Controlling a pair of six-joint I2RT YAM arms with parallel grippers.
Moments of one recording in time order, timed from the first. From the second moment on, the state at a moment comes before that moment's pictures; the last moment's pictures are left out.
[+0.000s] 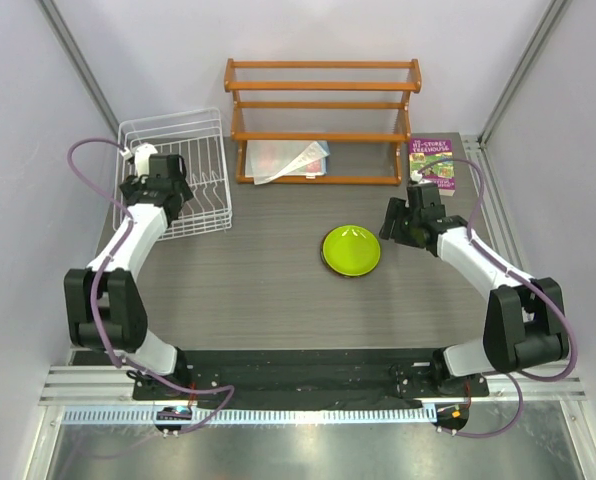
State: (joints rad) left arm -0.06 1.51 1.17 -0.38 -0.58 -0.41; right arm 0.21 1.40 0.89 -0.34 0.03 0.41
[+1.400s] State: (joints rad) left arm 0.07 1.54 1.25 -0.23 -0.52 -0.28; right arm 0.21 1.57 0.99 -0.34 0.03 0.39
